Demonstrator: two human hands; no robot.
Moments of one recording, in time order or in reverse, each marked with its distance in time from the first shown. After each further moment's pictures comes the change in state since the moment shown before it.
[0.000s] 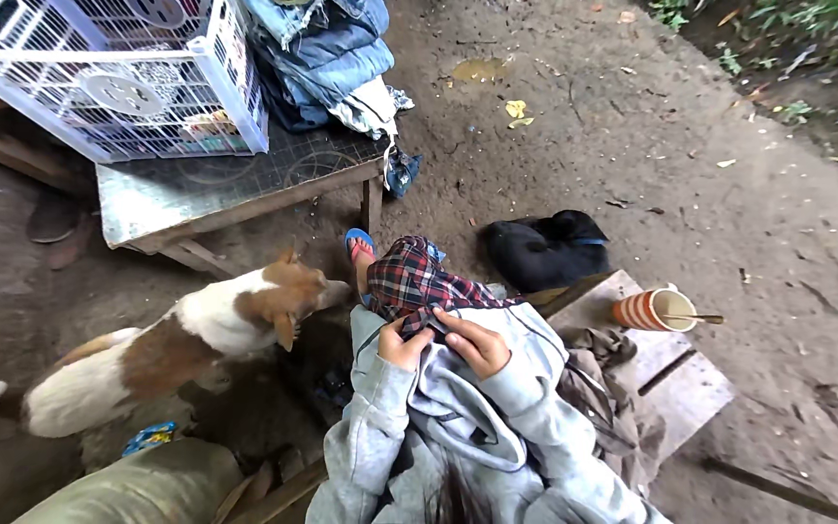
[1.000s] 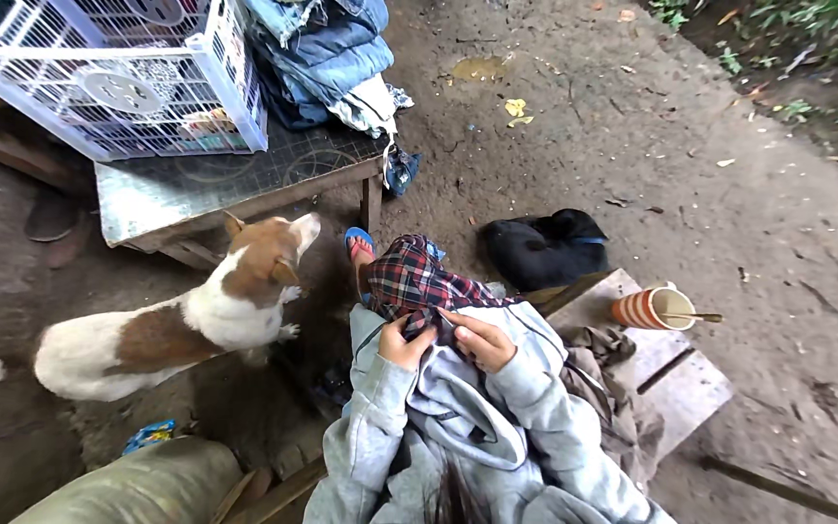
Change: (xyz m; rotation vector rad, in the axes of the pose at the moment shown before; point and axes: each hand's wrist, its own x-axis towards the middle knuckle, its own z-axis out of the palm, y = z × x) left_hand 0.001 -0.001 -0.004 0.125 -0.067 0.025; right_hand 0.004 -0.007 -0.010 0.466 -0.115 0.319
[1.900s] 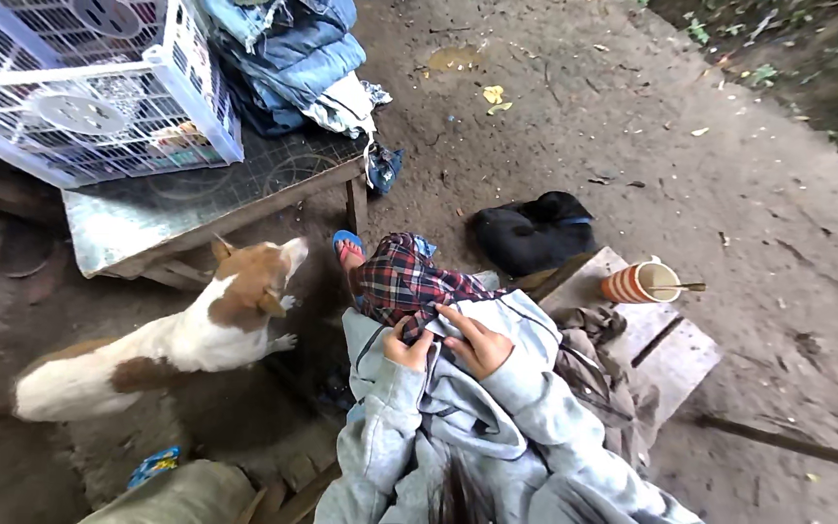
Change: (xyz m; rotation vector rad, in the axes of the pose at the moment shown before) left_hand -0.004 -0.014 0.023 -0.015 0.152 -0.002; right_hand -0.017 -0.005 0.011 -0.797 0.165 -0.080
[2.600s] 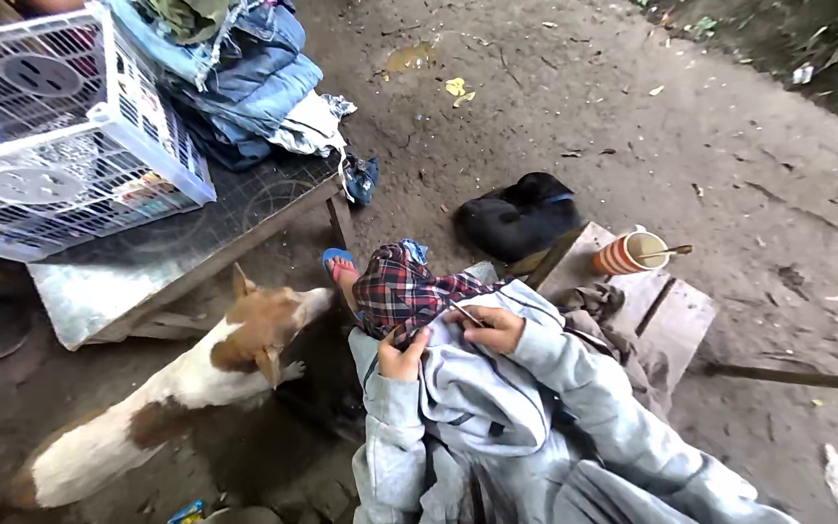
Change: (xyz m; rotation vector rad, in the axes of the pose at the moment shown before) left_hand 0.026 0.001 -0.016 -0.138 -0.103 -0.037; right_hand 0.027 0.037 -0.026 0.700 -0.326 0.218
